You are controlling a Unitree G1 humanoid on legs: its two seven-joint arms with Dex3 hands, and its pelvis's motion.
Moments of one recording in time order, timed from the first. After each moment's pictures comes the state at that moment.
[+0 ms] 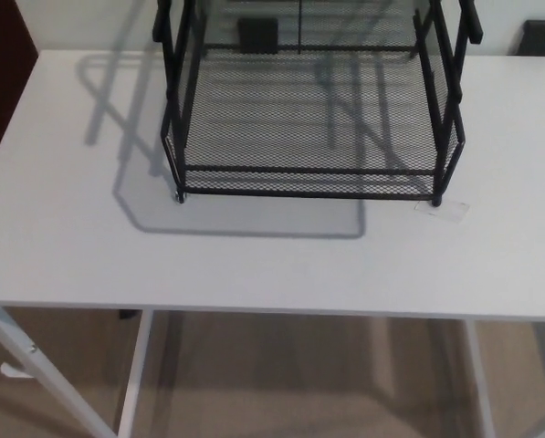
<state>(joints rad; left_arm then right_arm) 0.20 0.57 0.05 0.83 0.02 -0.13 -0.38 0.15 -0.30 -0.11 1.21 -0.04 -0.37 0.11</state>
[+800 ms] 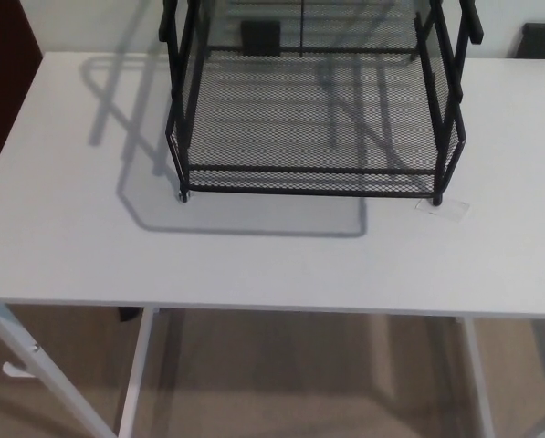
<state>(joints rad) 0.27 0.57 0.04 0.89 0.03 -0.15 -0.37 0.41 -0.22 -0.08 0.95 -0.03 -0.50 0.10</state>
